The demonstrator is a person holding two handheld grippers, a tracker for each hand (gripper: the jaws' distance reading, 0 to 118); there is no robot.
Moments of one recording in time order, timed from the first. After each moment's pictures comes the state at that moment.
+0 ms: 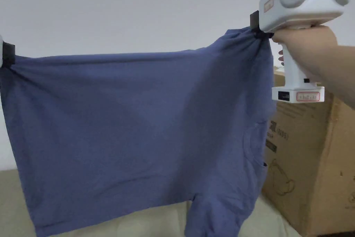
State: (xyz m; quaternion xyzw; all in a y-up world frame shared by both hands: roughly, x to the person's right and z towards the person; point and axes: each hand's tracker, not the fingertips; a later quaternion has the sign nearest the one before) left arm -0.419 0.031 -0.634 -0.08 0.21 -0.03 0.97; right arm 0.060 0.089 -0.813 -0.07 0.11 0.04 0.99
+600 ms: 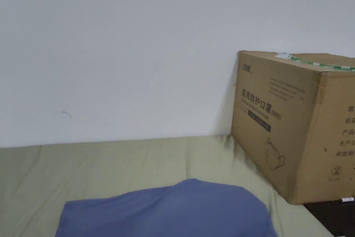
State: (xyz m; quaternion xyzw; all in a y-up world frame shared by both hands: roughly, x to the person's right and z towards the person) left arm -0.347 -0.372 -0.330 -0.42 0.07 0.07 0.90; right arm 0.226 -0.383 -0.535 -0.46 0.19 0.07 0.86
